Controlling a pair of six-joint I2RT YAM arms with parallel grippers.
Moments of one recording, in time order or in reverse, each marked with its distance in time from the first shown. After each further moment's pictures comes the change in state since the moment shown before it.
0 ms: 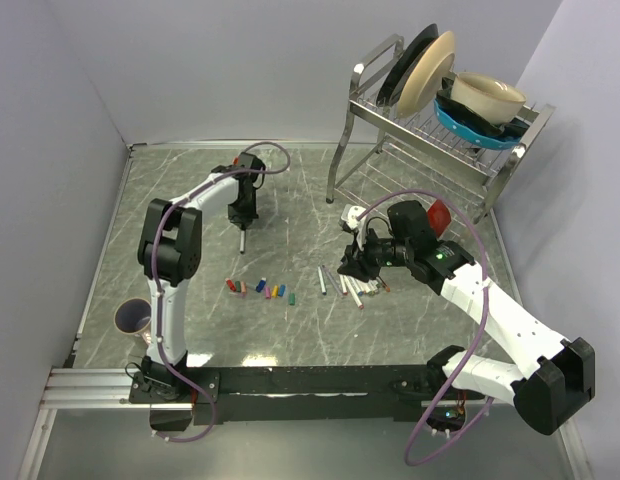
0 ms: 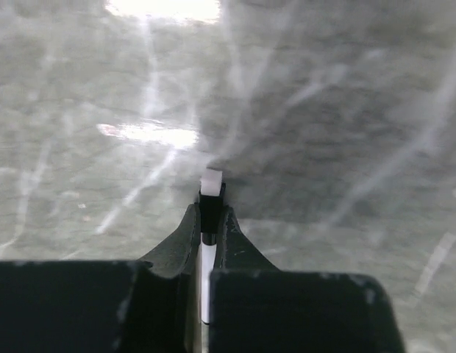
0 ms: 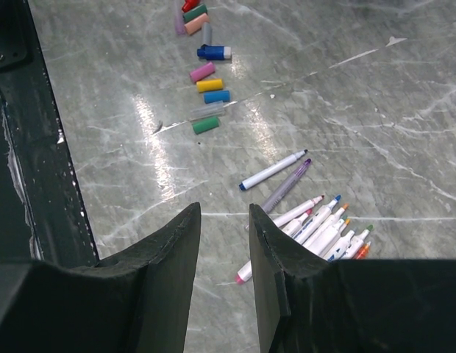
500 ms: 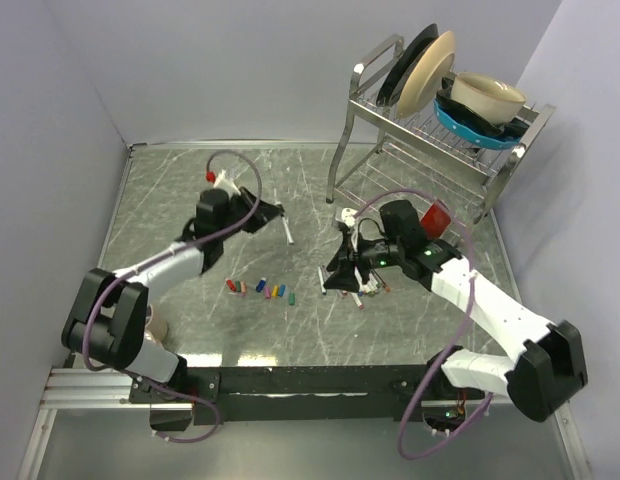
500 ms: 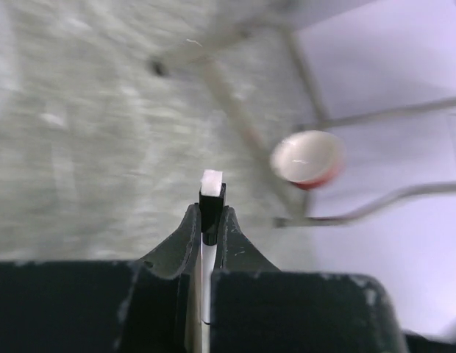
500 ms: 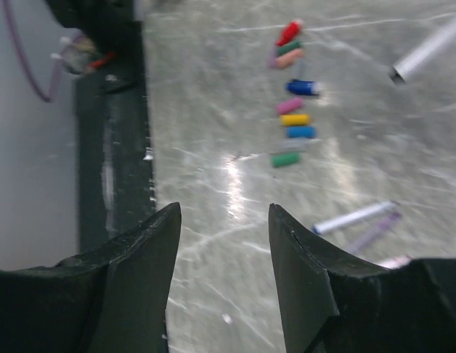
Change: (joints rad) left arm -0.040 -0.695 -0.871 1.096 0.496 -0.566; right arm -0.001 0.064 -0.031 0.109 -0.256 0.100
